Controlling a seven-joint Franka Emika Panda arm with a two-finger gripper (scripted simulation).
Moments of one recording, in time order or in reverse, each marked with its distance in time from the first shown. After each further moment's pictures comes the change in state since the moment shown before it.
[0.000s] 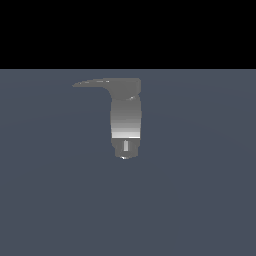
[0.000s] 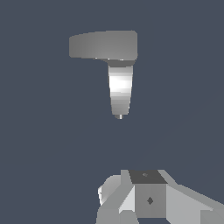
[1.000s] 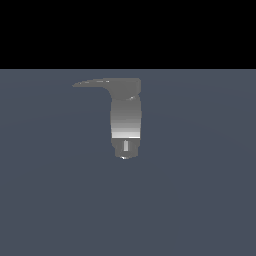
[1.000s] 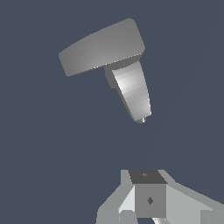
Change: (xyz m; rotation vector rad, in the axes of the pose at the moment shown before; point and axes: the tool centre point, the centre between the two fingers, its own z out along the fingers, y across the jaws) arm 0.040 -0.068 0.054 0.002 -0.013 0.362
